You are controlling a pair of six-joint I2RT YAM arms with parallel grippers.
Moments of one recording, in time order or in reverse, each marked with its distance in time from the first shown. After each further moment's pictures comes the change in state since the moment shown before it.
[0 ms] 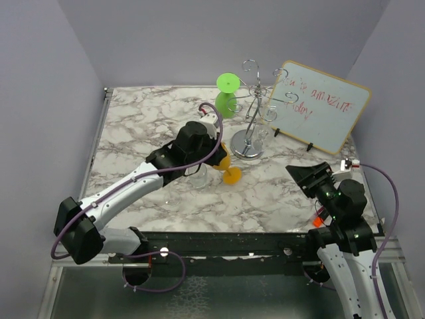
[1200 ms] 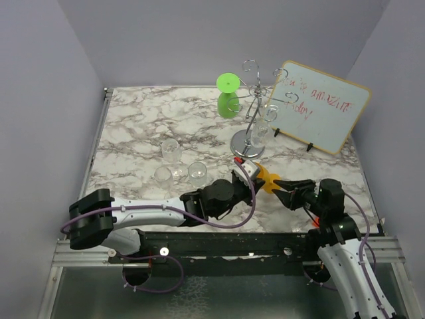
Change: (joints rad) left arm -0.539 0.071 -0.313 0.763 -0.420 0.167; right arm 0.000 0.069 -0.229 -0.032 -0.217 0.777
